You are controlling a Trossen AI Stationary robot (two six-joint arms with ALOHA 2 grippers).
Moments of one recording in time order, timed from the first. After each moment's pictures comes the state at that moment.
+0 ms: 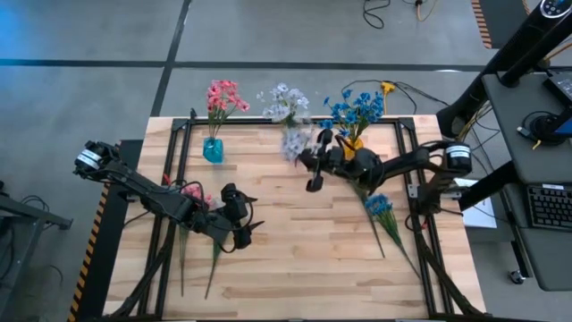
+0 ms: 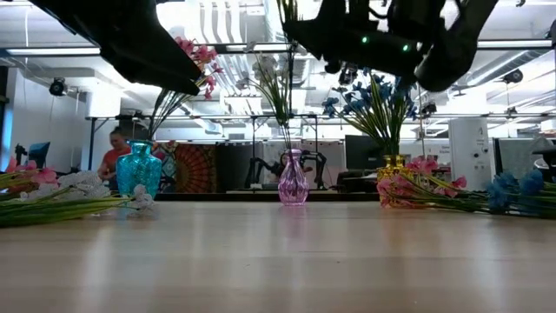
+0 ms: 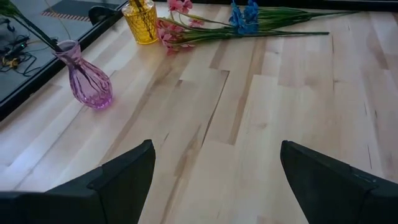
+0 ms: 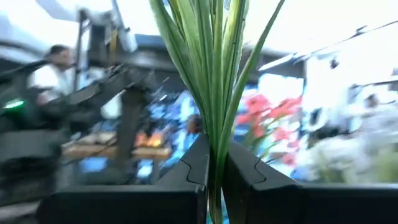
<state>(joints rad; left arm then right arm) -0.47 1.28 0.71 -0.12 -0.70 -0.43 -0.17 1.71 0.71 1.44 0.02 -0.13</state>
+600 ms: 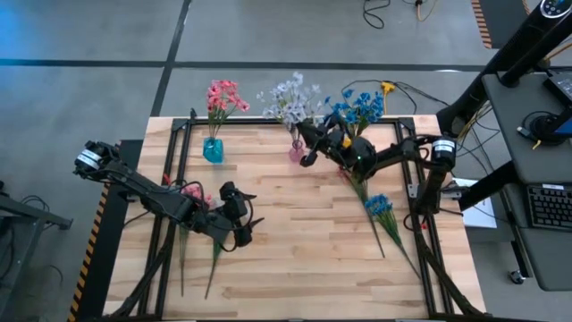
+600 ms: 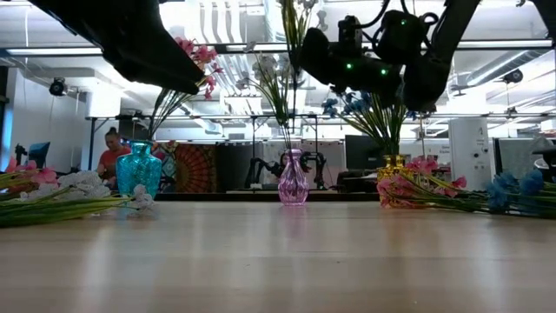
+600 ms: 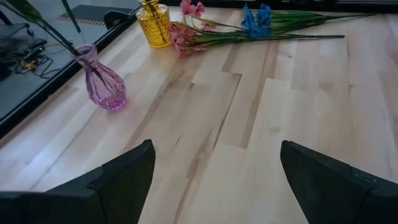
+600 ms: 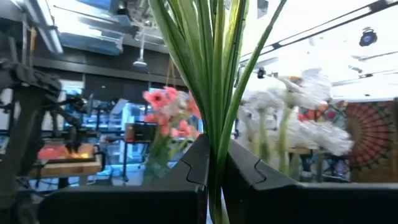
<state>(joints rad) -0.47 1.28 0.71 -0.13 -0.75 -0.43 -0.31 1.83 0.76 1.56 0.14 -0.15</state>
